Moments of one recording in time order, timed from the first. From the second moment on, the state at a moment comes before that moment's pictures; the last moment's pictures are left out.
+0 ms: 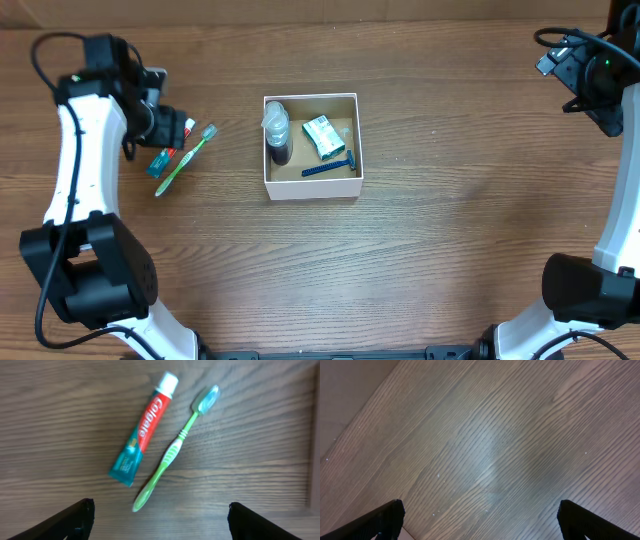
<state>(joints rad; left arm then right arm) 0.19 1.89 1.63 -1.04 0.03 0.25 -0.17 1.83 2.26 -1.58 0.15 0.65</state>
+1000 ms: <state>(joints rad) 0.17 1.97 1.21 -0.49 0.18 0.56 -0.17 1.83 2.26 -1.58 0.15 0.65</state>
